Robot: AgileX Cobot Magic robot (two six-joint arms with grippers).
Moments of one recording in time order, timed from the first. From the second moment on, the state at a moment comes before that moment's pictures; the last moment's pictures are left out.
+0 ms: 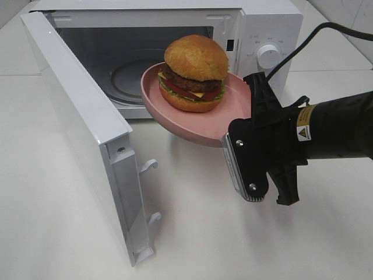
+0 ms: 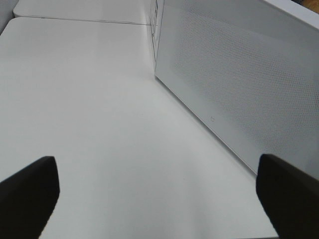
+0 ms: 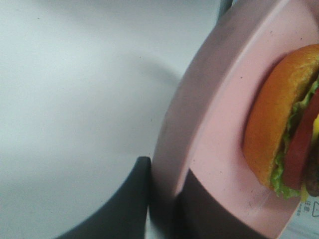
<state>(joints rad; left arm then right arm) -0.01 0.00 -0.52 -0.14 1.06 0.02 0.59 1.49 -0.60 -0.27 -0.12 -1.16</state>
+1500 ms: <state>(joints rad) -0.01 0.00 -0.52 -0.14 1.06 0.02 0.58 0.87 -0.47 -0.59 0.74 -0.44</state>
